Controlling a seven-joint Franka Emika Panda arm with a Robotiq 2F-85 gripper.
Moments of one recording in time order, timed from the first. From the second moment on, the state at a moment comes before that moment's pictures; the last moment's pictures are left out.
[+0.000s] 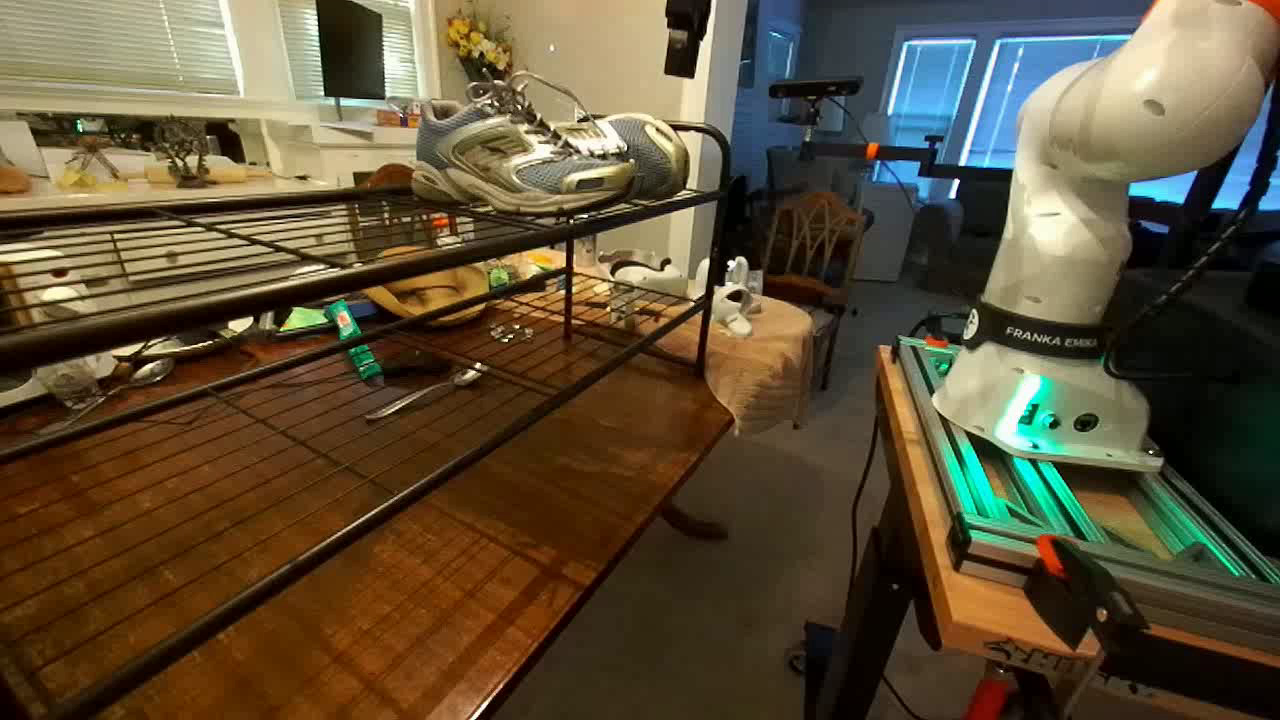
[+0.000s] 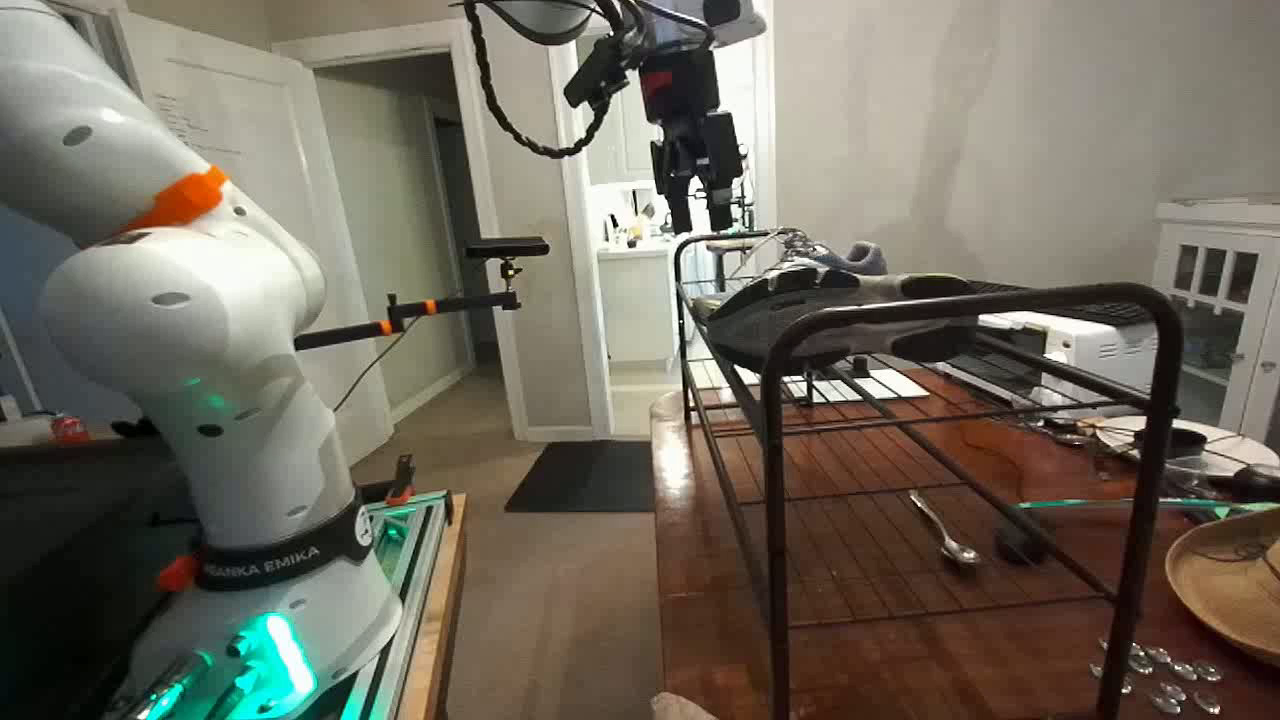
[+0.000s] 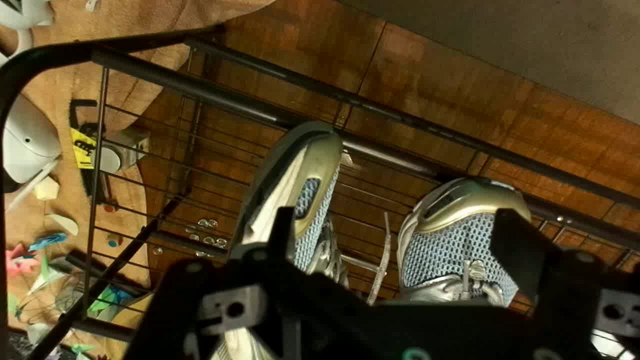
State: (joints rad) arm 0.05 -0.52 0.09 -2.40 -0.03 1.99 -0.01
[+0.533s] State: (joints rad) arm 0.05 -0.52 0.09 -2.41 -0.10 2.02 0.00
